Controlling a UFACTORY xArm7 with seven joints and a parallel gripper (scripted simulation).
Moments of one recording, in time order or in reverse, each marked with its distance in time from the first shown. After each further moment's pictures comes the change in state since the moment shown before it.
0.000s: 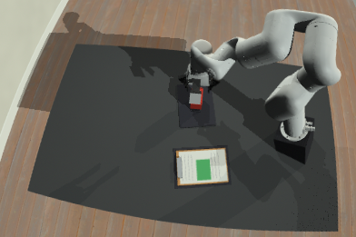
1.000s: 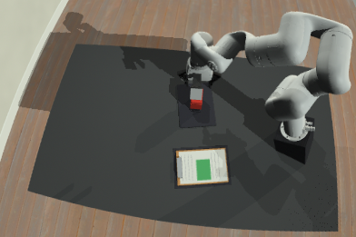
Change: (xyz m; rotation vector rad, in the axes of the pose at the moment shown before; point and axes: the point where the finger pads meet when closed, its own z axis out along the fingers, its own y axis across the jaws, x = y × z) arm 0.006 0.001 -0.048 0.000 0.001 -0.033
